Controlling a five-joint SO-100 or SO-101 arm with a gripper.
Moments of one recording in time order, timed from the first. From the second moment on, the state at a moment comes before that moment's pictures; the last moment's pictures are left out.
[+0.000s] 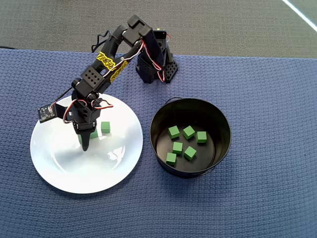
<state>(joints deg) 43.3 71.8 94.8 47.0 -63.6</state>
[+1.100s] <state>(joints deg) 35.0 95.4 83.9 73.2 -36.8</state>
